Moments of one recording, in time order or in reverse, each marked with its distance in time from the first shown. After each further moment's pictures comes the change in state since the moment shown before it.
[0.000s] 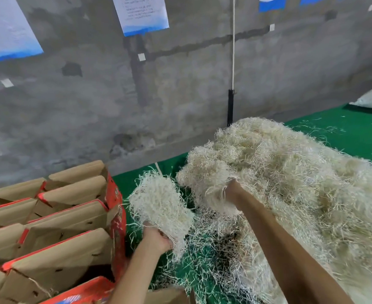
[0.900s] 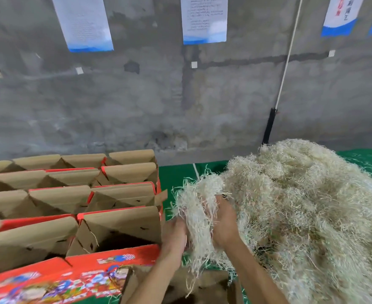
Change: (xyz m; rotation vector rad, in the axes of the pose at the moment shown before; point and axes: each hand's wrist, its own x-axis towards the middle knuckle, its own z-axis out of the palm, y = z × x) left_hand -0.081 0.005 -0.118 0.363 -0.145 0.570; right_hand -0.169 -0.069 0.154 0.348 -0.025 -0.329
